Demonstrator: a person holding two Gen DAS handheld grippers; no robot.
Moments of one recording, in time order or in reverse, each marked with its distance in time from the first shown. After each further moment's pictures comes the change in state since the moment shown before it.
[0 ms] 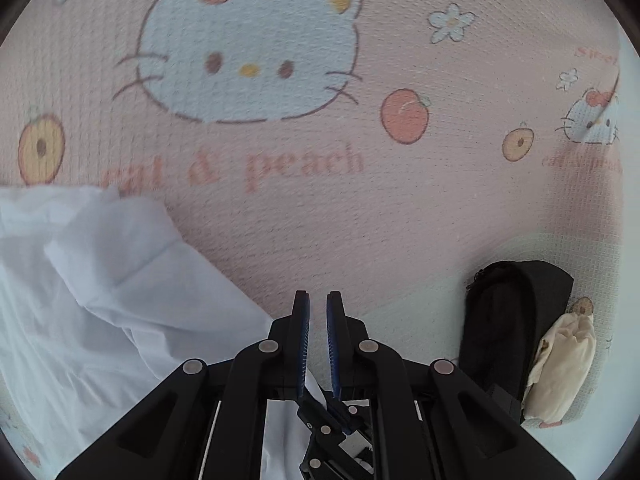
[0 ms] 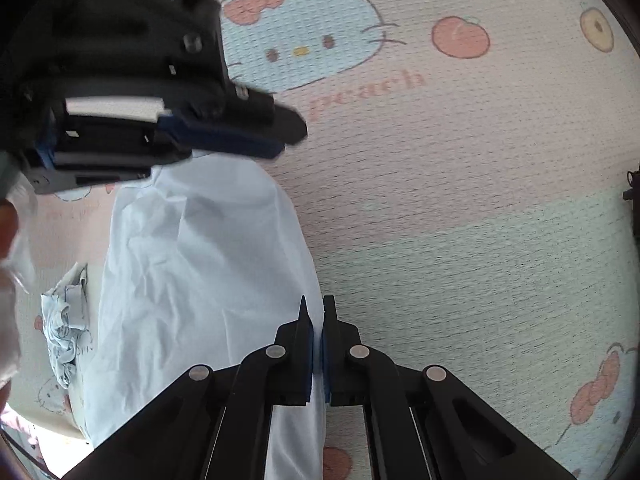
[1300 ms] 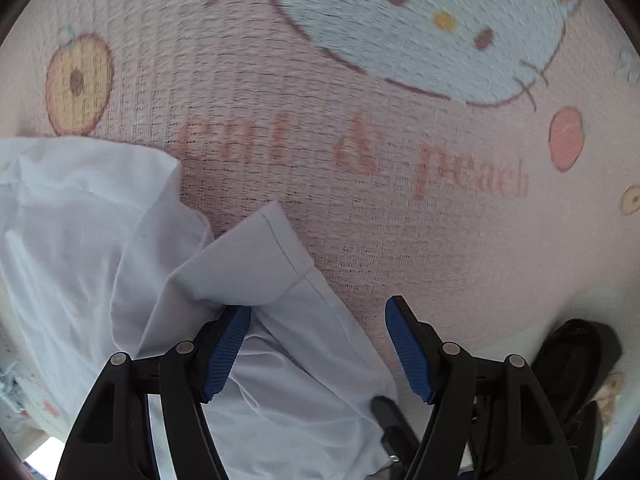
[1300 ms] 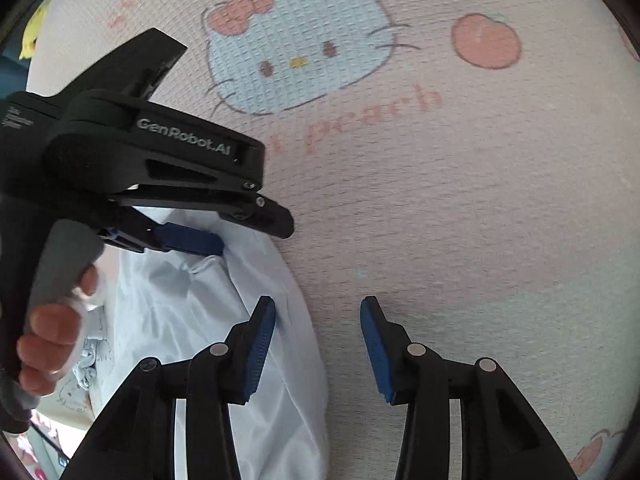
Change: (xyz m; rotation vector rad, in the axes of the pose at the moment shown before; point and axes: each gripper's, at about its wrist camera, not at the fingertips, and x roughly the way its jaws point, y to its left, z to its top) left arm 0.084 0.043 0.054 -0.266 0.208 0.207; right arm 0.014 0.025 0.036 -0.053 0.066 0.105
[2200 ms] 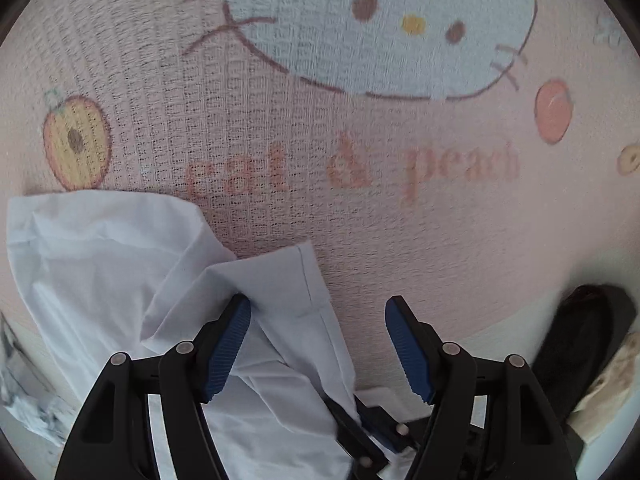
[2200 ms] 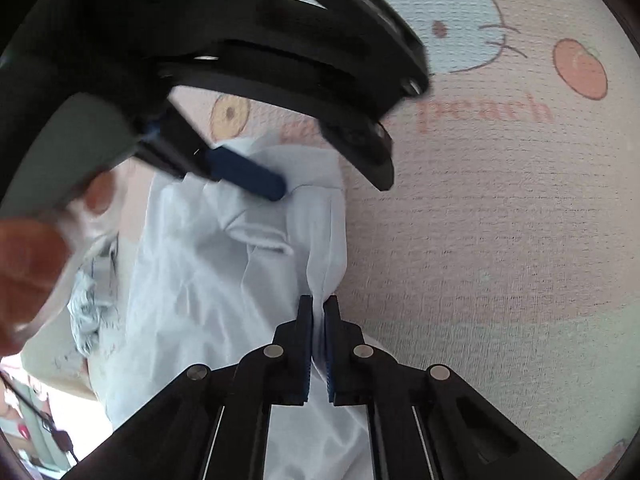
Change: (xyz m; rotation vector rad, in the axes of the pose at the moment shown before) left arm -0.015 -0.015 0.033 0.153 0.033 0.116; right arm 0.026 0.091 -0.022 -0.128 0.083 0.057
